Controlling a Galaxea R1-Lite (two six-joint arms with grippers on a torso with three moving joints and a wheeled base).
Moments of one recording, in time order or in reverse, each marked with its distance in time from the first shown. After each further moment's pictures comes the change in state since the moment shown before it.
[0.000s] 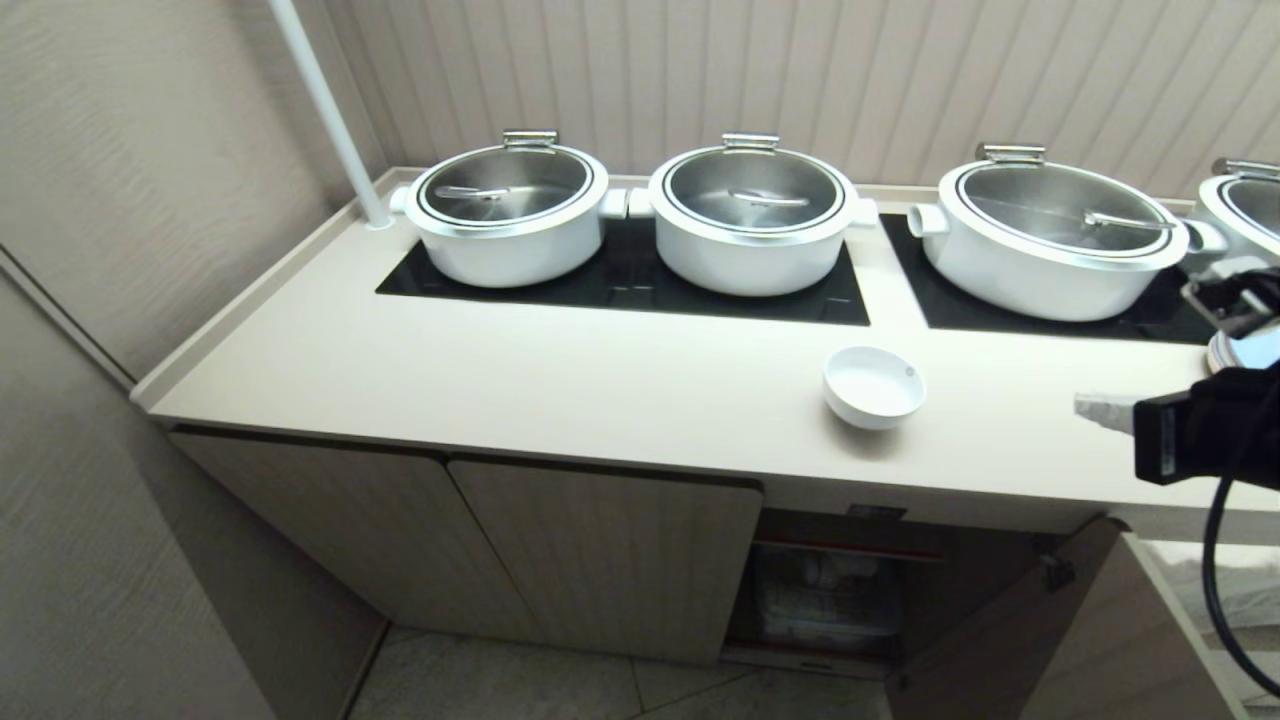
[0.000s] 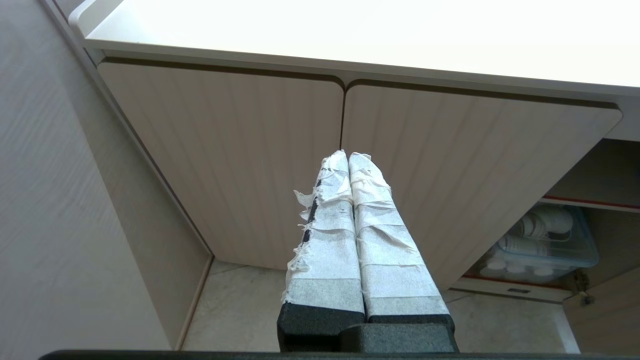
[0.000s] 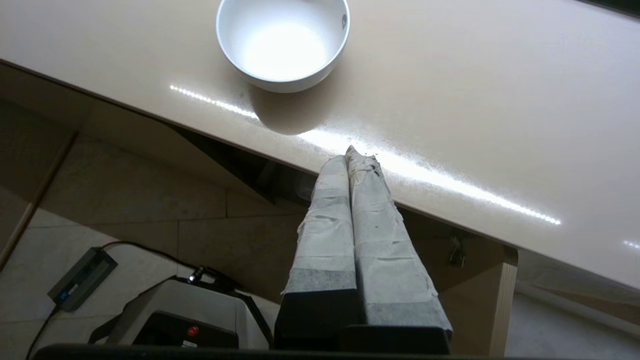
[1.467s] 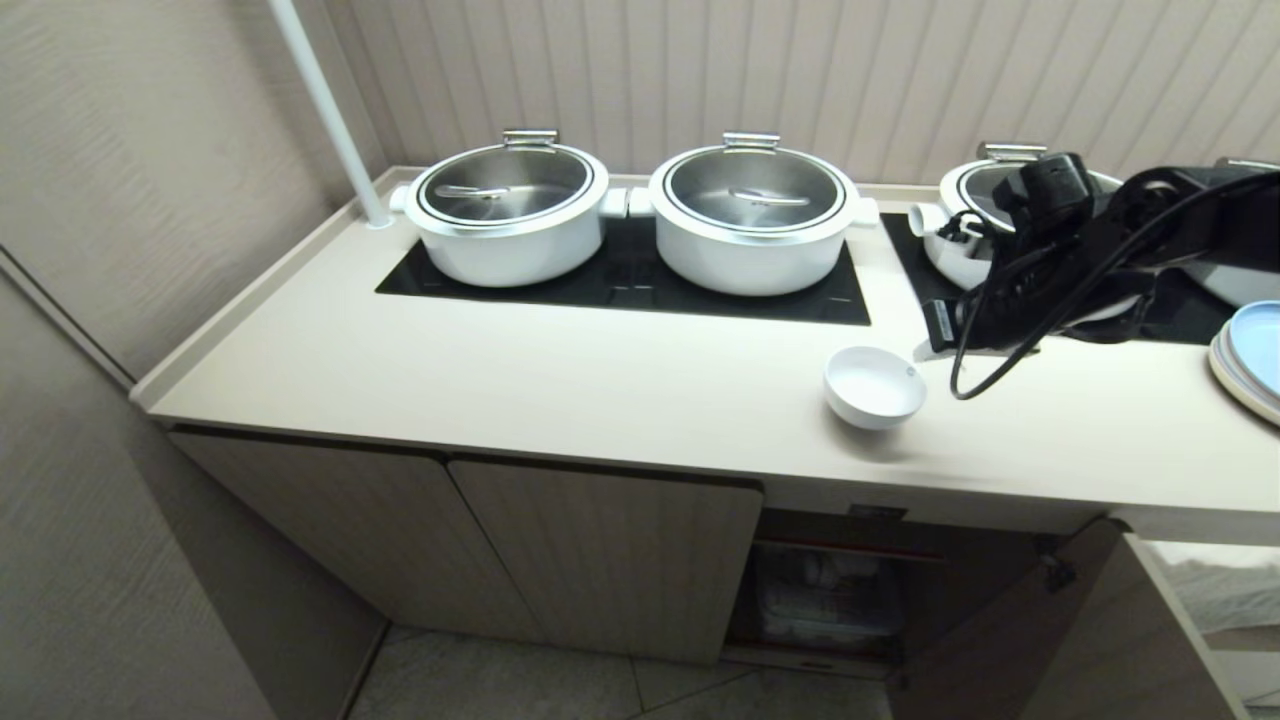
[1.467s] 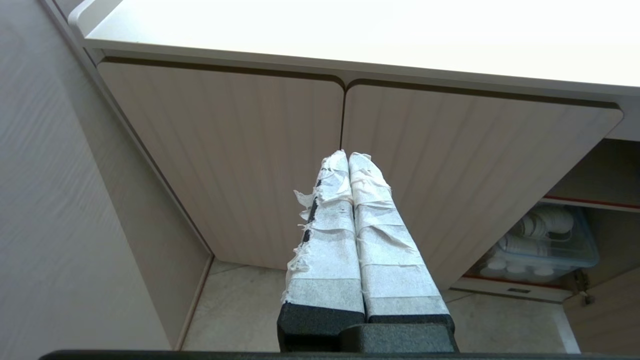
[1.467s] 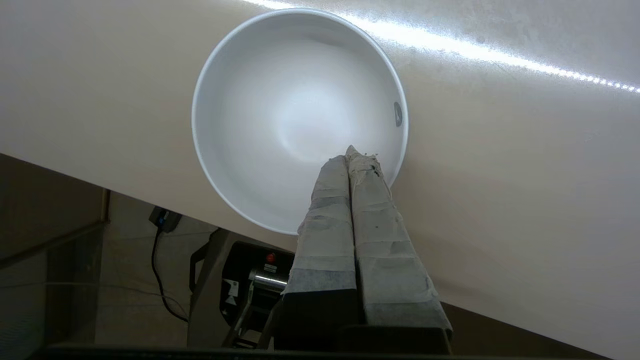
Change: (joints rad) left arm 0.000 0.000 0.000 0.000 0.000 0.000; right arm 0.096 0.734 -1.161 0.830 -0.018 0.177
